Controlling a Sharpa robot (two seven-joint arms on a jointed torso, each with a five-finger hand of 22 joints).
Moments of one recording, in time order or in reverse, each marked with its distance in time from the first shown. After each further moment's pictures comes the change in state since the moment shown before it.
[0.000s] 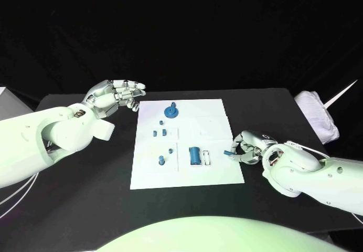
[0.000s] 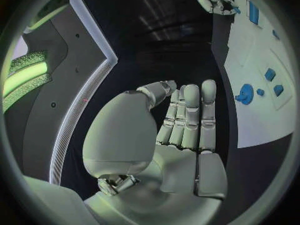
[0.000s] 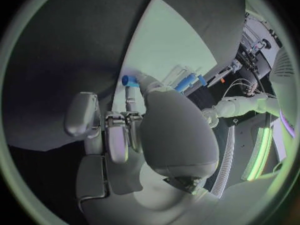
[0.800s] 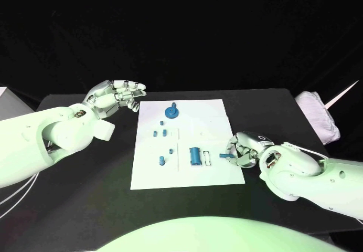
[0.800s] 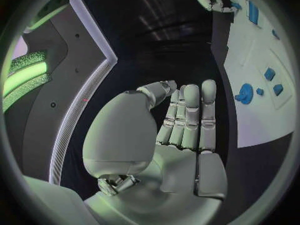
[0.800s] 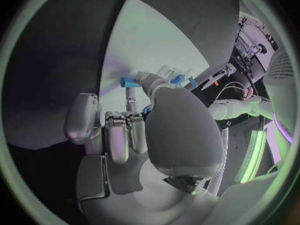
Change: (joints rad) left arm 0.000 -0.002 0.000 0.001 0.000 0.000 -0.002; left_hand 0.000 0.000 0.004 -0.004 0.000 0.000 0.000 0.000 0.000 0.000 0.000 0.004 0.000 0.000 0.000 0.000 0.000 0.000 0.000 0.000 0.000 0.000; right arm 0.016 -0.006 -0.005 0.070 -0.041 0.007 -0.014; right_hand -0.093 -0.047 0.151 -0.007 0.124 0.021 -0.014 0.013 0.016 0.000 -0.007 0.023 0.000 0.000 -0.007 0.000 0.000 0.000 0.007 -0.007 0.031 0.016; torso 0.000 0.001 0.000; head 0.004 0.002
